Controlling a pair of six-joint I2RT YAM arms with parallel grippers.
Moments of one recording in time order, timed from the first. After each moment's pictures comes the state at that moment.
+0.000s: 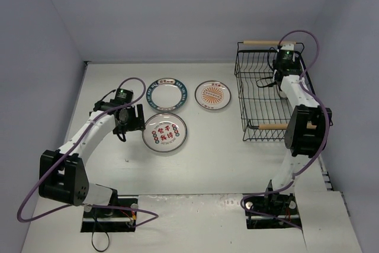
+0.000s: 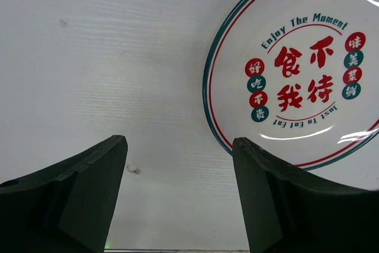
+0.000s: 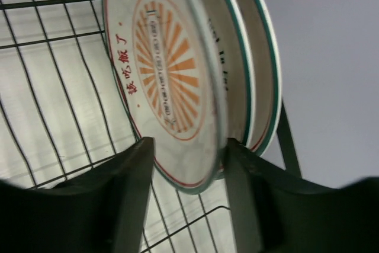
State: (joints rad) left arm -0.24 1.38 1.04 -0.79 -0.06 -0.39; right arm -0.09 1.90 1.52 -0.28 0.49 -0.23
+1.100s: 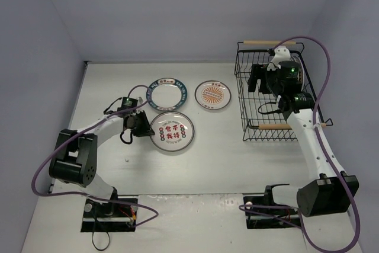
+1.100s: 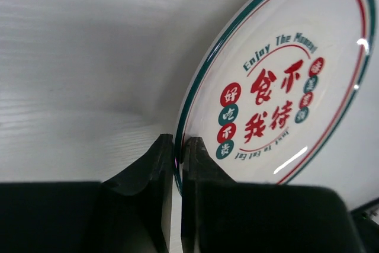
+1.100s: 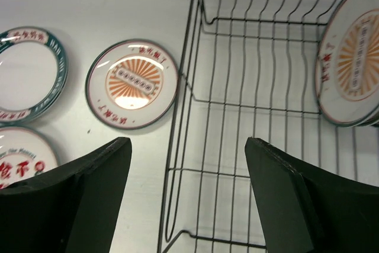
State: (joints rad) left arm -0.23 1.57 0.85 -0.37 0.24 -0.53; right arm 0.09 1.25 1.23 -0.41 -0.03 0.06
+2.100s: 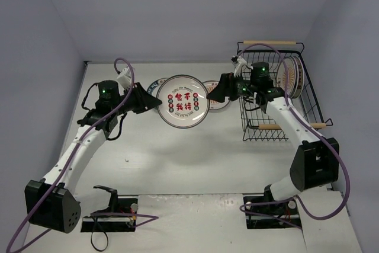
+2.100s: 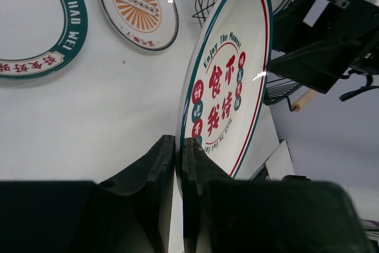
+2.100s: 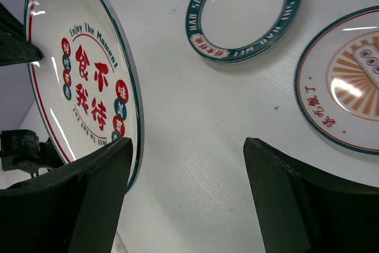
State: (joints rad) left arm -0.23 1.16 0.97 -0.21 0.56 -0.65; right arm 0.22 1.48 1.17 -0.22 -0.74 0.23
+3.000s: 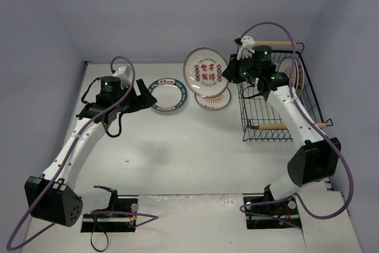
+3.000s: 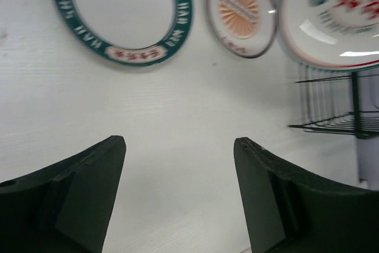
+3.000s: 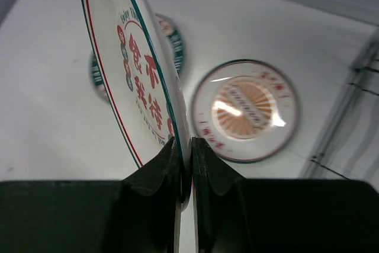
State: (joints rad) left arm -0.24 1.20 1.09 -0.43 0.31 -0.53; right arm 0.26 1.55 1.43 -0.36 -0.43 0.11
